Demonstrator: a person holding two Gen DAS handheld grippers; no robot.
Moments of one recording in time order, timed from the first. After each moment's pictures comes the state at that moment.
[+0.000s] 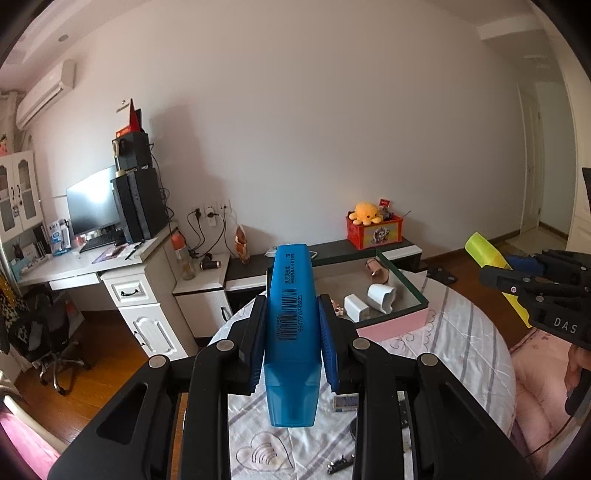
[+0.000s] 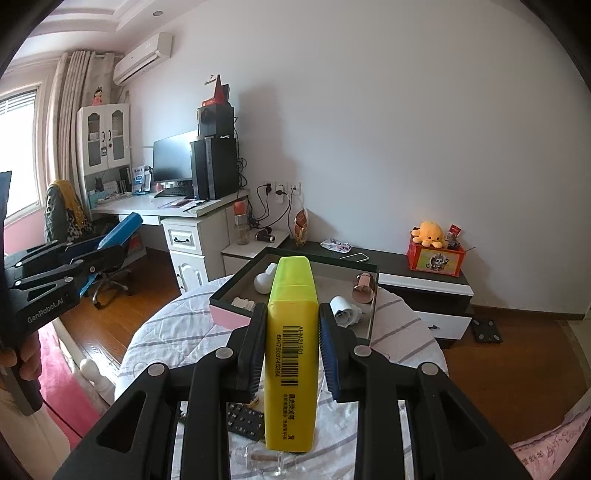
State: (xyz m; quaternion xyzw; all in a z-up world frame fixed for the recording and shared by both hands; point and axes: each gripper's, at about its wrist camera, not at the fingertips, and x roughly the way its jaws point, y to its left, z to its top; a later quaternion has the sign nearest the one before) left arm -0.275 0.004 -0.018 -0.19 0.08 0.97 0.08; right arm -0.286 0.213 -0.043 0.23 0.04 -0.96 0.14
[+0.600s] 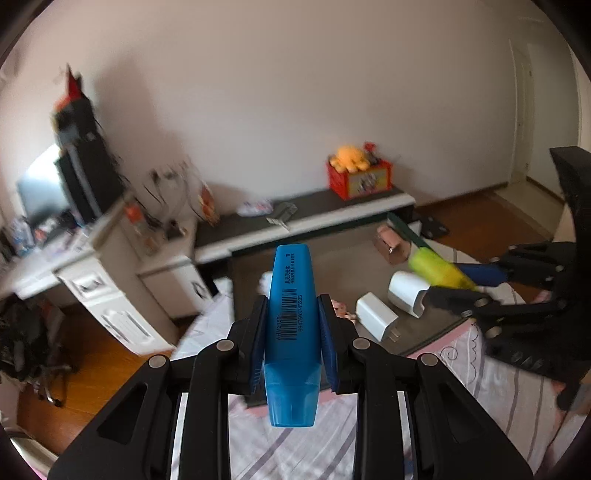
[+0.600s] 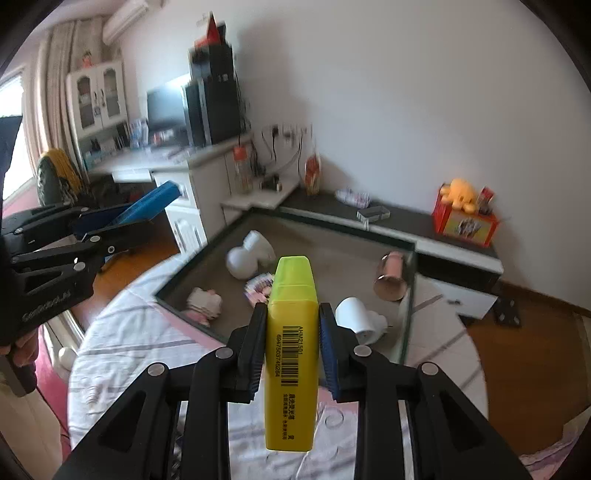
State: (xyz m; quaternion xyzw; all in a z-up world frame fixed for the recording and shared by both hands) left arm -0.466 0.047 -0.076 -0.31 0.12 0.93 0.13; right arm -0.459 0.198 -0.112 0.35 0.05 -0.92 0.17
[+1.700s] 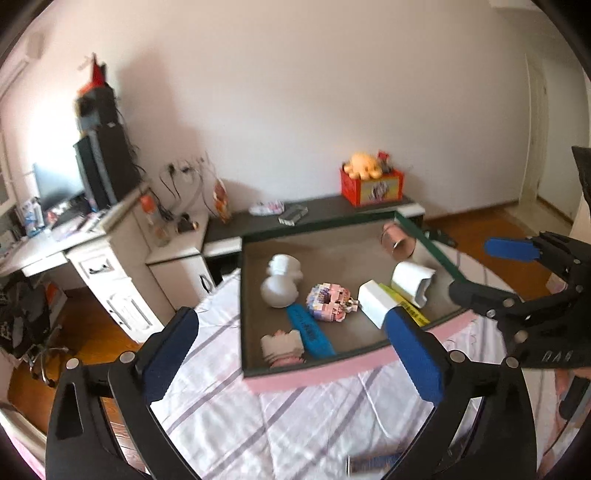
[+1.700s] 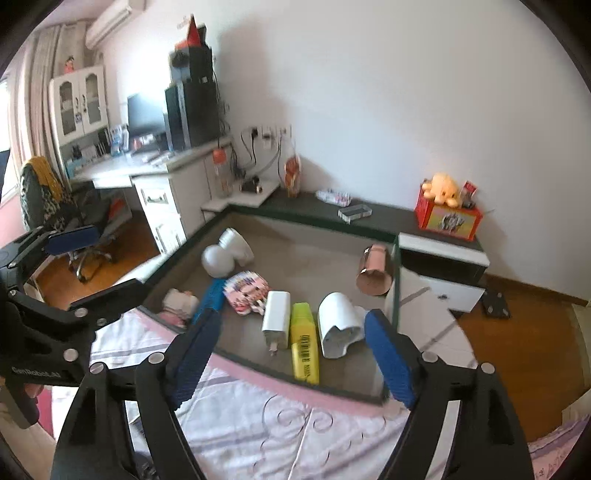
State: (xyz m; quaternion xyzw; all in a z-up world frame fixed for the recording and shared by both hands) left arm -0.410 0.024 -0.074 -0.28 0.08 0.95 0.10; right arm -0.419 0.211 -0.090 0.31 0.04 -0.94 0.13
